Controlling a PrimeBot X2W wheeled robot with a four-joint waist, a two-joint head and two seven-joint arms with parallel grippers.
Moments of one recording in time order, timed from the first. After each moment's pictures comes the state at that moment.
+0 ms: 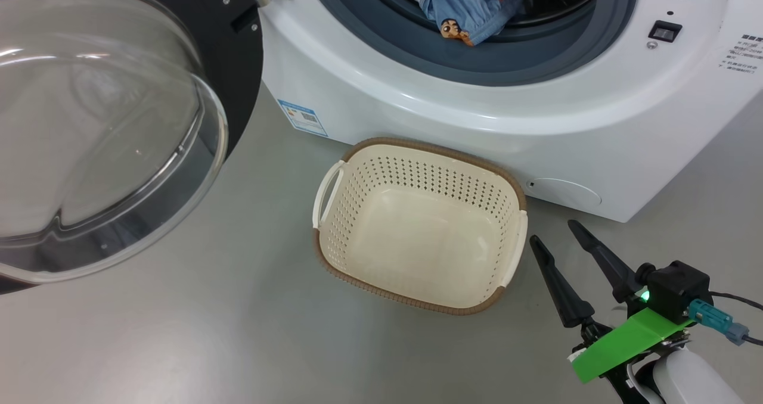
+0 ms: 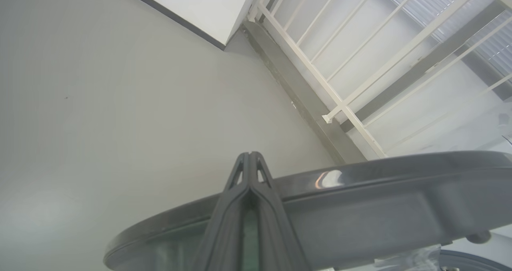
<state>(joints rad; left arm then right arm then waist) -0.78 0.76 0.20 0.82 -1.23 -0.13 0.39 -0.21 -0.31 0.30 0.19 0.47 0.13 -0.26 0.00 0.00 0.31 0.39</state>
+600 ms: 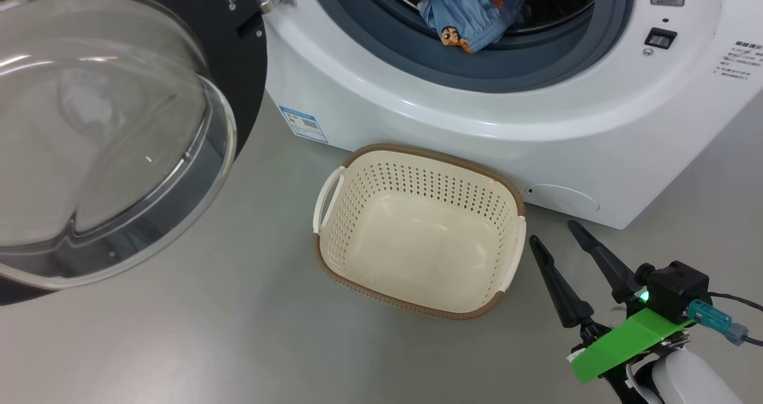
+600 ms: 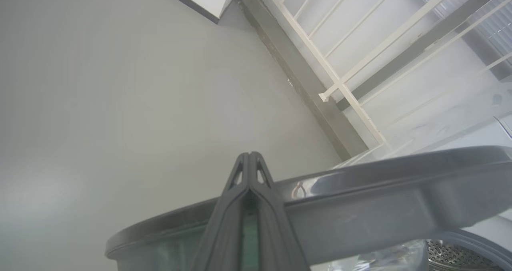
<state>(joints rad) -0.76 0.81 0.14 0.79 -1.31 -0.12 0.53 -0.21 -0.31 0.30 0.19 0.47 0.13 -0.26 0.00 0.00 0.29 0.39</state>
